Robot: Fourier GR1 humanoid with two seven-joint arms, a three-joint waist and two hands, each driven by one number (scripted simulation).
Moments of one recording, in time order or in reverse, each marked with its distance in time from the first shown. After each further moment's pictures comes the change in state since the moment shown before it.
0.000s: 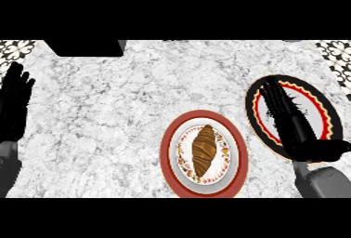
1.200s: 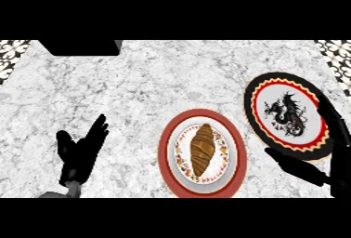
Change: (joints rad) left arm 0.210 -0.250 -0.258 -0.017 -0.026 -0.094 0.126; right arm 0.270 -0.151 -0.033 -0.322 0.505 -0.516 0.299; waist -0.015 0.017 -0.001
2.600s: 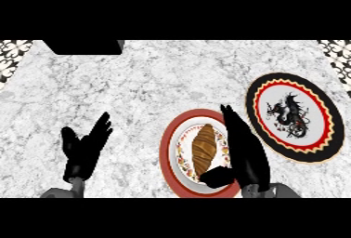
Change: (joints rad) left arm -0.020 -0.050 0.045 0.025 -0.053 -0.053 0.017; right arm -0.353 0.296 0.377 0.054 0.546 0.508 0.944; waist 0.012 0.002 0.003
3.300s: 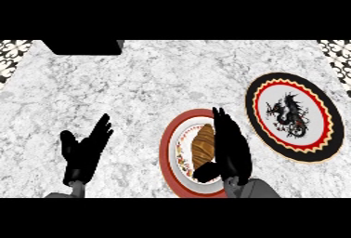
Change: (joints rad) left arm 0.035 -0.042 0.032 -0.048 -0.054 -0.018 0.018; right arm 0.020 0.168 -0.048 0.157 0.173 0.087 -0.008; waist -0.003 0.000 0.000
